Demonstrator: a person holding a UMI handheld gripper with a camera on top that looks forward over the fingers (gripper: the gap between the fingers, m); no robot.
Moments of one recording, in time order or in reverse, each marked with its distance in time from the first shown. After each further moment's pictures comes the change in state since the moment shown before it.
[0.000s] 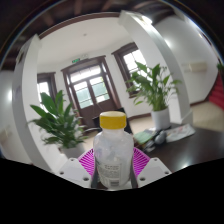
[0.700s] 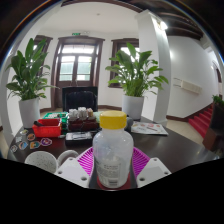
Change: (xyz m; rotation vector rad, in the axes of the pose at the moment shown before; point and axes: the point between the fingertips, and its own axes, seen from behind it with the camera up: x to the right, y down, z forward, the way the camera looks) arm 0.182 0.105 0.040 -0.122 0.300 -0.344
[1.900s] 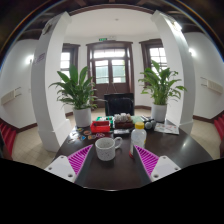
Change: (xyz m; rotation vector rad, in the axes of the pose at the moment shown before) arm -0.036 -0.045 -0.263 -0.015 -0.425 -0.004
